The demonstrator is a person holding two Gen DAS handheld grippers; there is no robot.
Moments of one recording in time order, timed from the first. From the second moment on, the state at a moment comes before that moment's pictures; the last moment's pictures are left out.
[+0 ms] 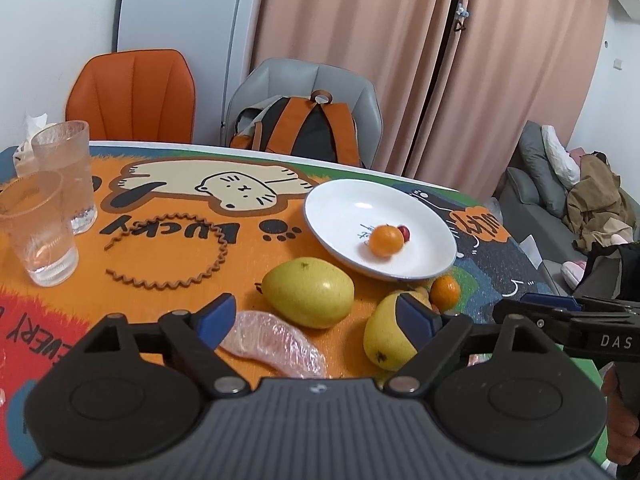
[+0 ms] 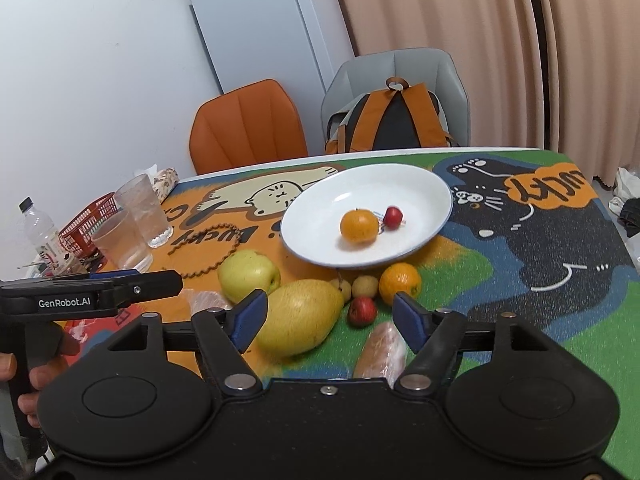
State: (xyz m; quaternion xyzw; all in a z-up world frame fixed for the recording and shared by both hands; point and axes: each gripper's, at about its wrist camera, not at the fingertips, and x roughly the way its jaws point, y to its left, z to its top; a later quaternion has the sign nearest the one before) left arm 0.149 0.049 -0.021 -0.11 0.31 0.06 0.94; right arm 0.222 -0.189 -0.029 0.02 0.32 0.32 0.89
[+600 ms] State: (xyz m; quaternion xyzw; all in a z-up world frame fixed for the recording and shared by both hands) left arm 0.145 0.066 -0.041 -0.11 0.34 0.06 0.93; right arm 0.213 -0.173 -0.047 0.04 0.36 0.33 0.87
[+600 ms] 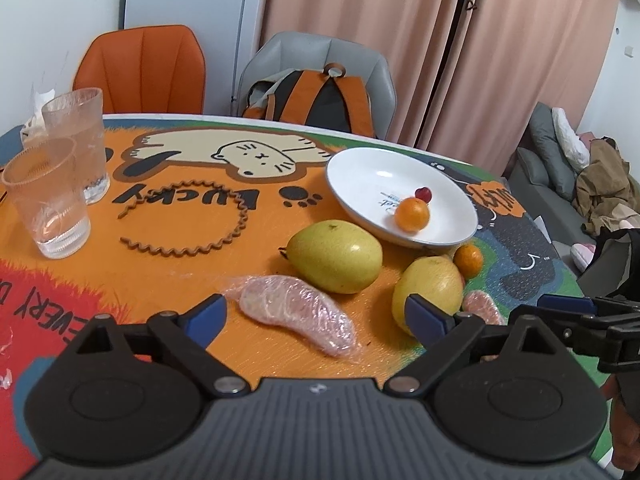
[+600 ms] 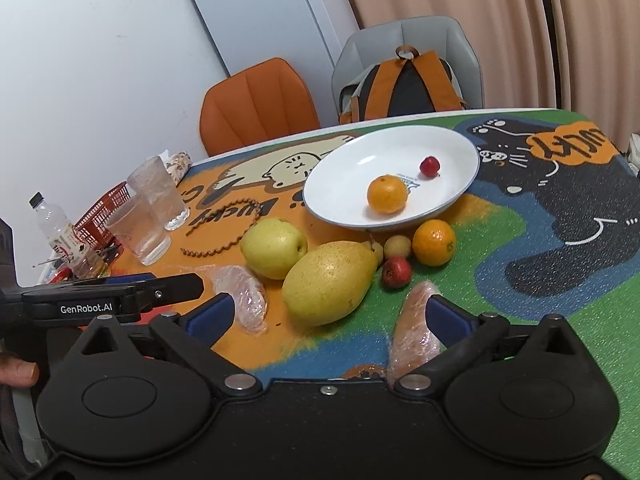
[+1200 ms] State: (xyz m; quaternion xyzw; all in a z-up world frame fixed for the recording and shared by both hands) left arm 0.160 0.083 -0.052 -0.12 0.37 0.06 0.92; right arm 0.221 -0.150 -0.064 0.06 0.40 0.31 0.86
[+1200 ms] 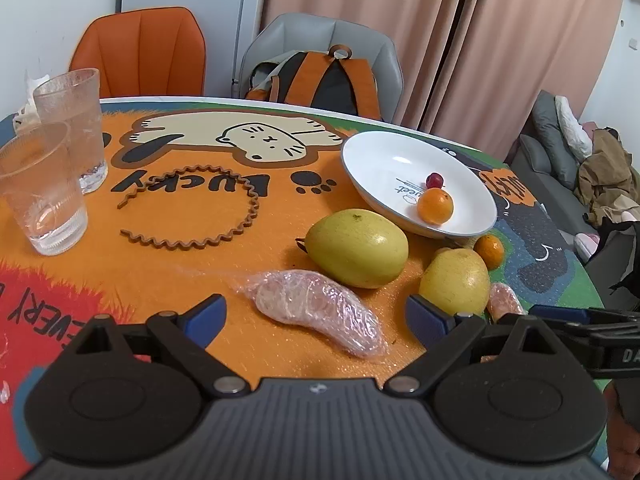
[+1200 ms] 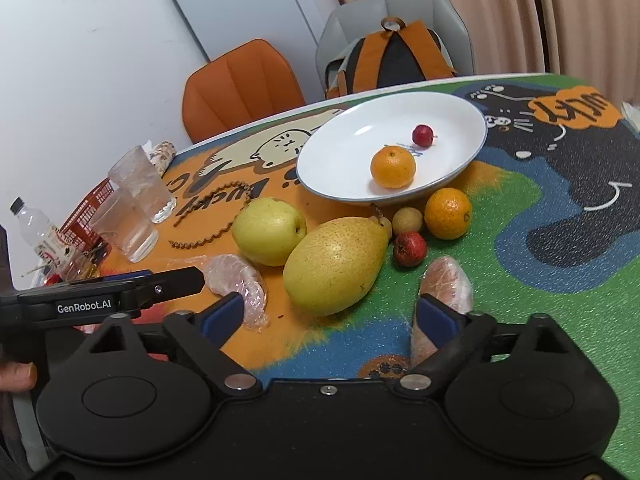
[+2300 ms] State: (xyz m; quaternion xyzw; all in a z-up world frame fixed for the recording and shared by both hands) left arm 0.212 0.080 -0.062 -0.12 0.36 0.04 0.92; right arm 0.260 -0.138 -0.085 0.10 0.41 0.32 0.85
